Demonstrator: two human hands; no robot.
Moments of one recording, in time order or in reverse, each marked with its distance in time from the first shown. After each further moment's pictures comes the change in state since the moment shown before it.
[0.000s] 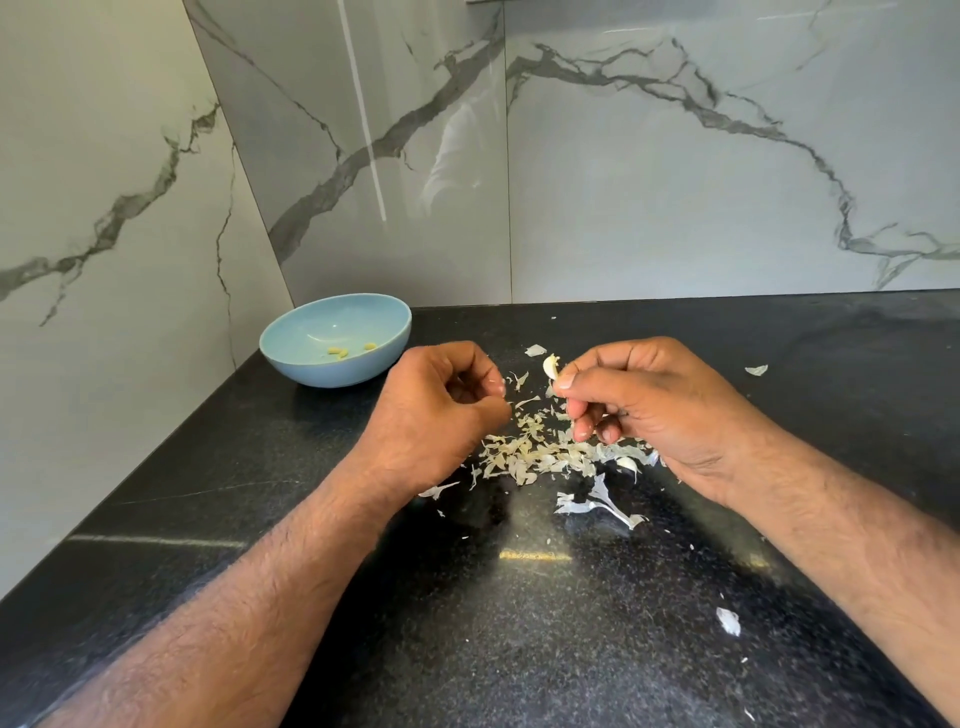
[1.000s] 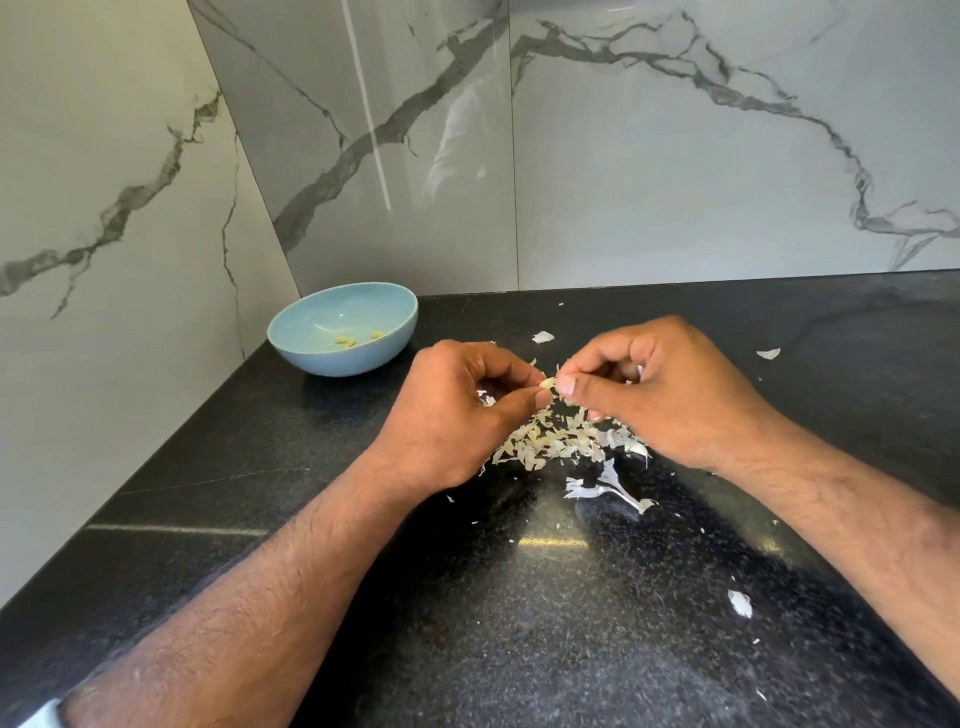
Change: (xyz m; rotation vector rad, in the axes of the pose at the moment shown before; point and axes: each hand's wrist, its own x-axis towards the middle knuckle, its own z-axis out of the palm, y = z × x) left_hand 0.002 -0.009 0.008 0.093 -0.050 0.184; right_hand -0.003 0.002 0.001 -0.480 0.076 -0.255
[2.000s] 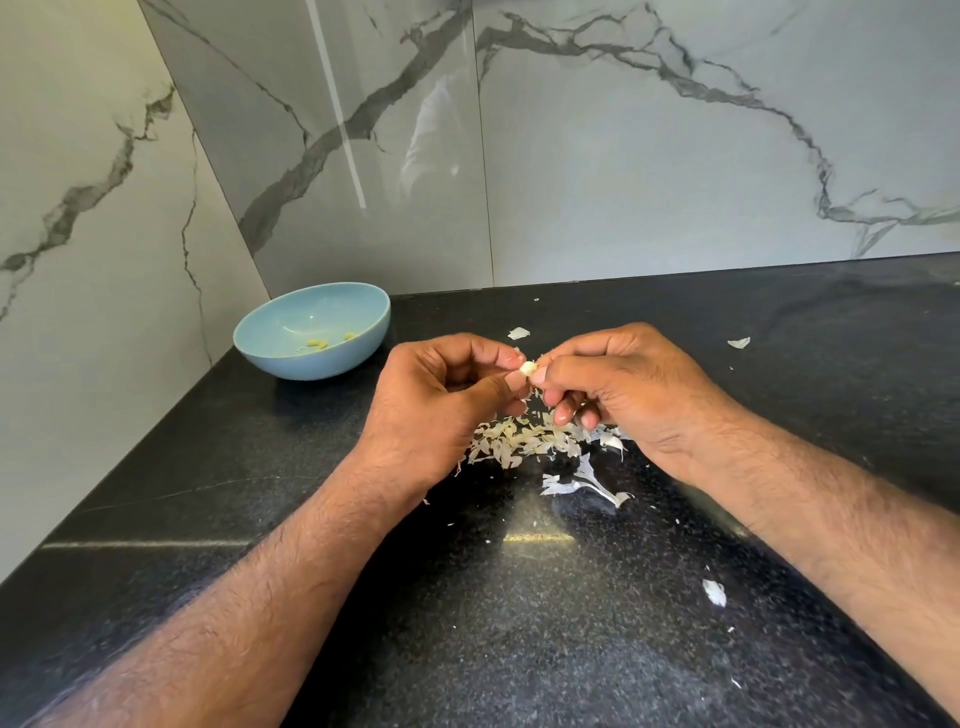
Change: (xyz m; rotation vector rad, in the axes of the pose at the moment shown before) left_hand -0.005 0.014 0.011 -0.502 0.047 -0.208; right_hand 0.006 0.004 0.010 0.475 -0.011 0.312
